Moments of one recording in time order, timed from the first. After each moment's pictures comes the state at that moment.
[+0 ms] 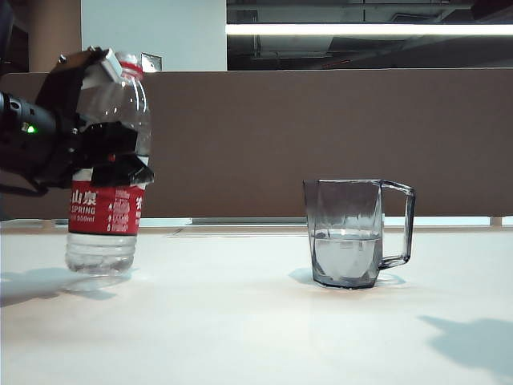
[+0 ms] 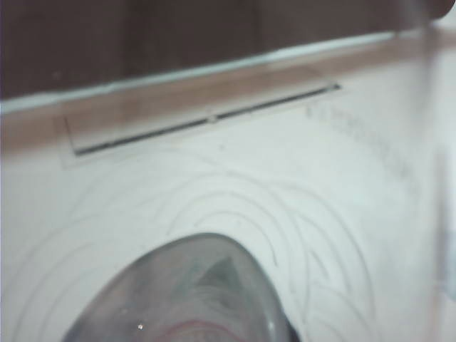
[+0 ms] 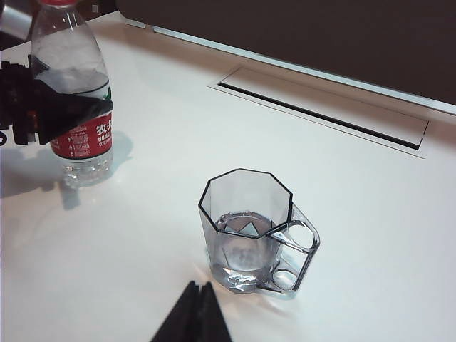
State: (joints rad) left arm -0.38 1.45 0.39 0.87 0.13 0.05; right arm 0.84 0.35 0.48 -0.39 0.29 0.03
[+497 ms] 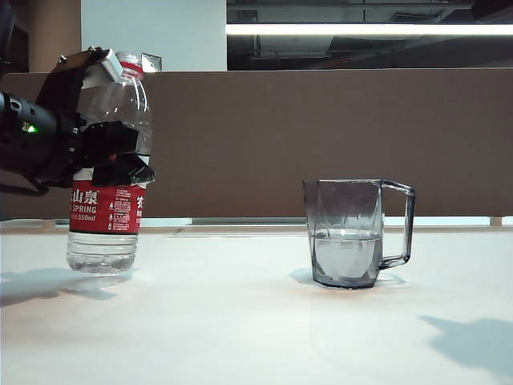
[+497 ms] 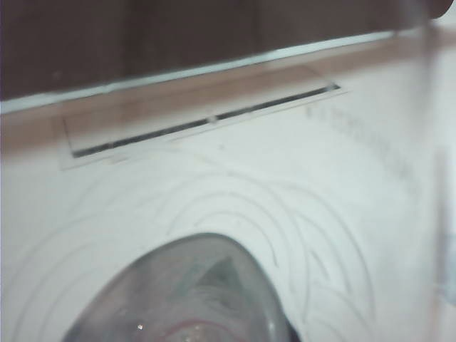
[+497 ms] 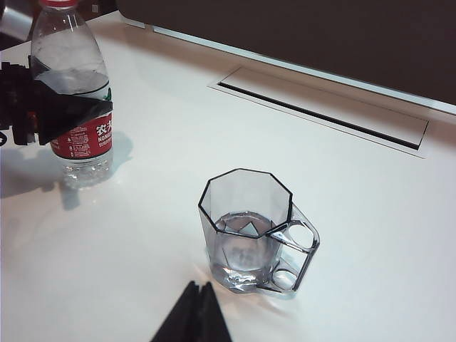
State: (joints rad) left arm -0.38 1.45 0.40 0.88 0.13 0.05; right arm 0.84 0.35 0.48 -0.39 0.29 0.03
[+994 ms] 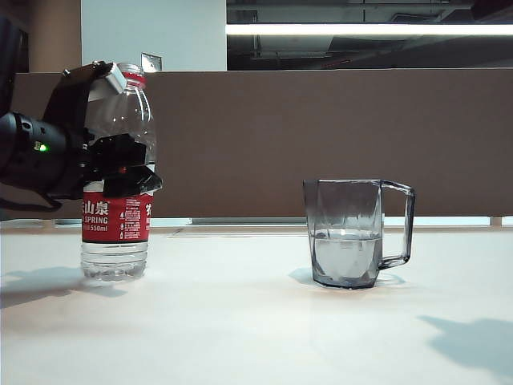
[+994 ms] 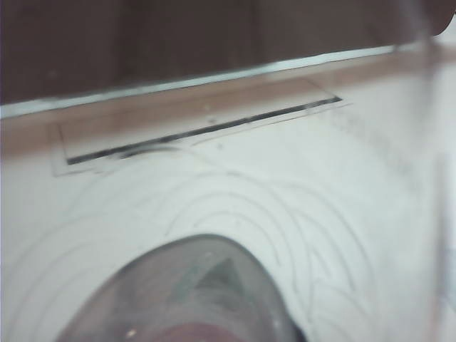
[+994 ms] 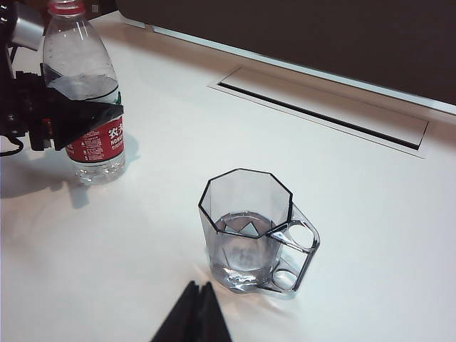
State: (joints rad) left arm -0.38 1.58 0.40 1.05 0.13 0.03; right arm 0.84 0.35 0.48 -0.39 0.29 0.03
